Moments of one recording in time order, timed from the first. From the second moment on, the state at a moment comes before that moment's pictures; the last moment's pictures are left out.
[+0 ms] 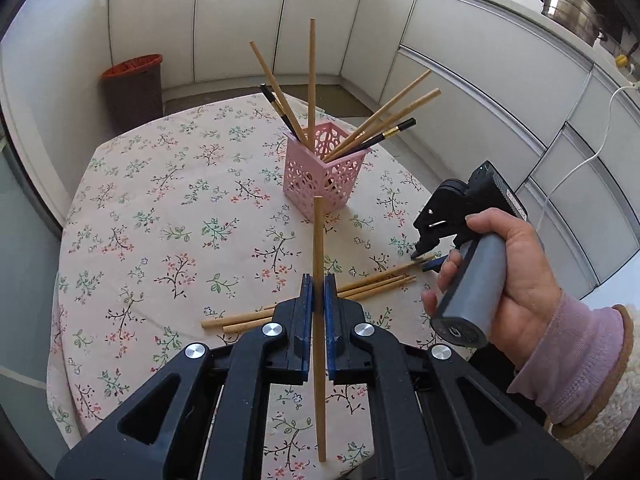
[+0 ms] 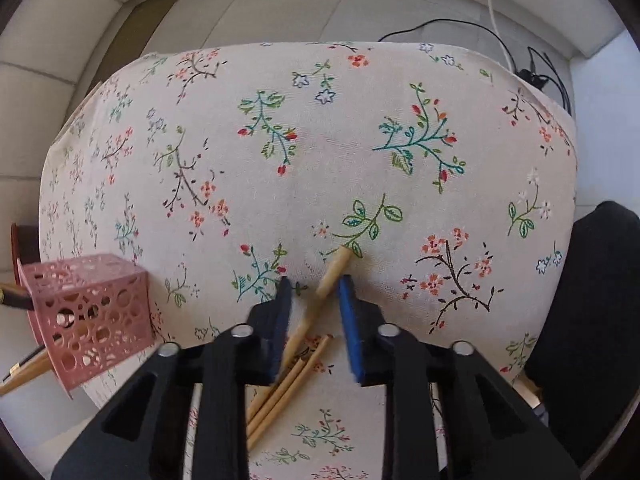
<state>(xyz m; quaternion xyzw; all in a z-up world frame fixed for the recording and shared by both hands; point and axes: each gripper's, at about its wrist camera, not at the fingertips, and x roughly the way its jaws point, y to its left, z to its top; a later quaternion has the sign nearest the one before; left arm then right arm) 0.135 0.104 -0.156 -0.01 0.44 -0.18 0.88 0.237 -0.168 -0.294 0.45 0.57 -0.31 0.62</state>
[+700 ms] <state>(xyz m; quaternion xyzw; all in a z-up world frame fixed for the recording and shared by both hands) 0.123 0.125 -0.126 -0.05 0.38 -0.15 0.91 0.184 -0.219 -0.247 0.55 0.44 -0.20 0.68</state>
